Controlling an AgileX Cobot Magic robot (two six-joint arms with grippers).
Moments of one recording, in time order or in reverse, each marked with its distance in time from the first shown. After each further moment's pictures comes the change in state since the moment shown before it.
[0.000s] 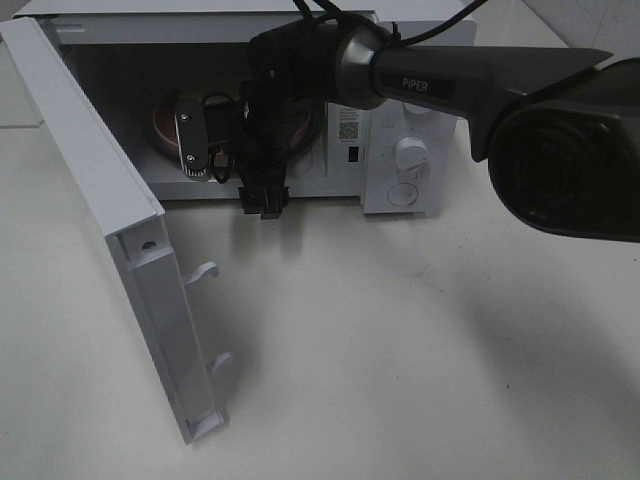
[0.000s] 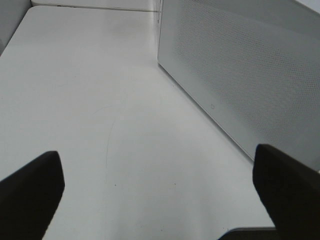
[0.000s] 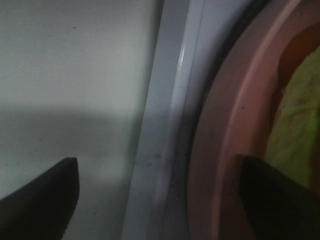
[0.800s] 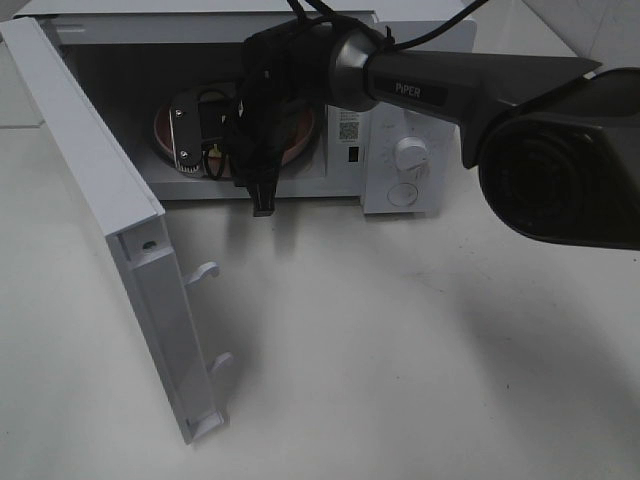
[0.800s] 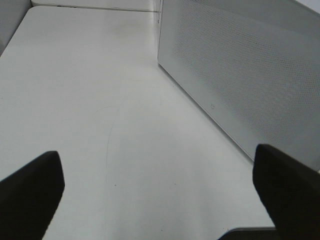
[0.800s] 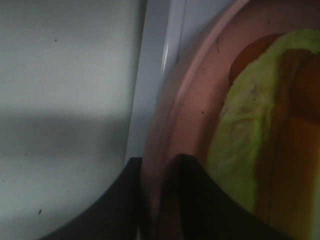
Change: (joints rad) left arm 0.000 0.000 0.000 0.000 0.000 0.000; right arm 0.001 0.023 -0.039 -0.006 0.007 0.030
